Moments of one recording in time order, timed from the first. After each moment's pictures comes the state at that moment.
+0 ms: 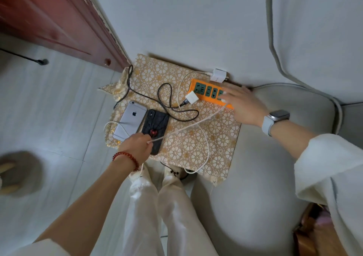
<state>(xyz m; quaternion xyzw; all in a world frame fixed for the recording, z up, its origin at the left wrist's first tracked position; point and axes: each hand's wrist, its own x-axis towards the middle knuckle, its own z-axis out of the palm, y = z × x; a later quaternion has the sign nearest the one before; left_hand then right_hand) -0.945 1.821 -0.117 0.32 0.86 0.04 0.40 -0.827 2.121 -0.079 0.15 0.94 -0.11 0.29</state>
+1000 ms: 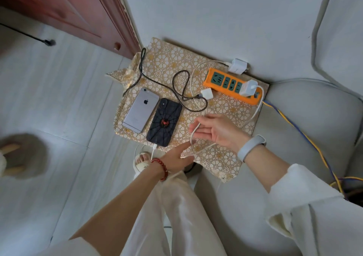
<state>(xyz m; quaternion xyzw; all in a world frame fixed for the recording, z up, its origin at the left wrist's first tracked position) -0.879 1.829 -0.138 0.23 0.68 0.29 0.63 -0.842 2.001 -0.109 0.48 0.37 -0.77 0.20</state>
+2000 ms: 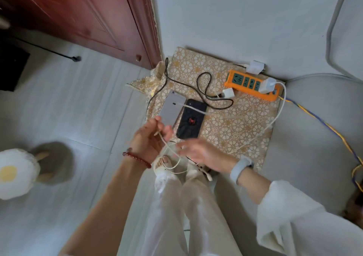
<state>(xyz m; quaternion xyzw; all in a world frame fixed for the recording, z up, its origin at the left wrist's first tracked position) -0.973 1.735 -0.067 -0.22 0.40 0.73 0.50 -0.854 1.868 -0.070 0.26 0.56 -0.72 0.32</state>
